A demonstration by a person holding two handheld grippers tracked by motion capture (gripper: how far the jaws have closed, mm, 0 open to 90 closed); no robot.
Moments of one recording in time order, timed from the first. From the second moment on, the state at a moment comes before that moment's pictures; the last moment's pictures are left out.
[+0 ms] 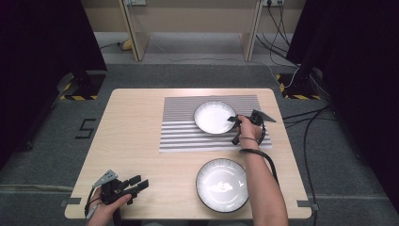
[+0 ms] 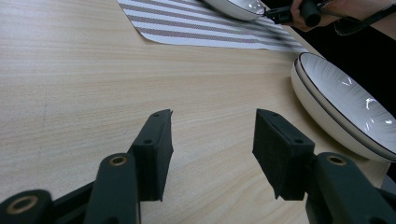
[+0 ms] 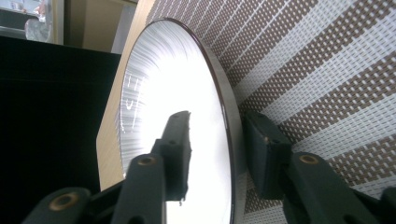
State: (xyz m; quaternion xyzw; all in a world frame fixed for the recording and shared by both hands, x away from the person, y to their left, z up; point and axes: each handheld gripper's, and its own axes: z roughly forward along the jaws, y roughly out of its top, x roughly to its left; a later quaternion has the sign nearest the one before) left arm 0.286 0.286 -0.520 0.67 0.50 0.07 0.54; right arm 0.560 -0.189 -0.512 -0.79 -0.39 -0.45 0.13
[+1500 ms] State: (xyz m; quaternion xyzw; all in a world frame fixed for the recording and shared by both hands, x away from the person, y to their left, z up) left arm 0.287 0.282 -0.518 0.68 0.50 0.07 0.53; right arm 0.511 -0.231 -0.479 -0.76 -0.44 -0.47 0.04
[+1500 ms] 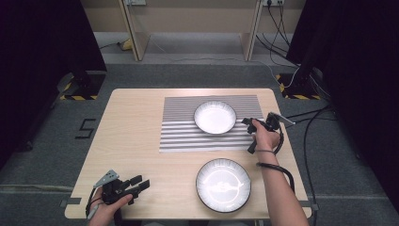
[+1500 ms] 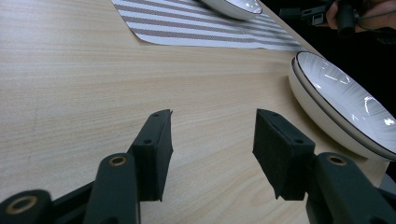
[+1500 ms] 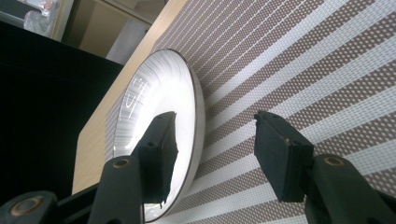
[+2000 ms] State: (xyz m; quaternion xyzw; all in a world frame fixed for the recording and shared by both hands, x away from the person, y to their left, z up) left arm 0.286 0.281 -0.518 0.68 0.50 0.07 0.53; right arm 0.496 -0.234 -0.476 -0.75 -0.45 -0.48 0.04
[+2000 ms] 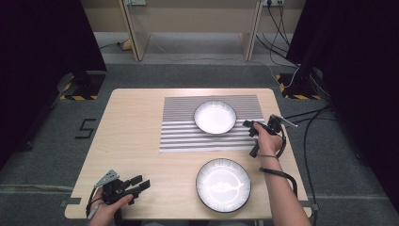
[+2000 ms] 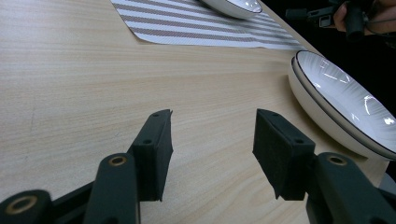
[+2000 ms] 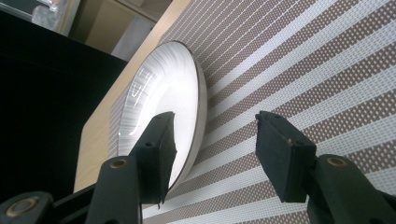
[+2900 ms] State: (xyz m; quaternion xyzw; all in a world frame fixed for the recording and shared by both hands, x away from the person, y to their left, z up) left arm 0.285 0.281 -0.517 0.68 0.50 0.07 0.54; right arm 0.473 -0.240 -0.468 -0.73 -0.47 -0.49 0.03
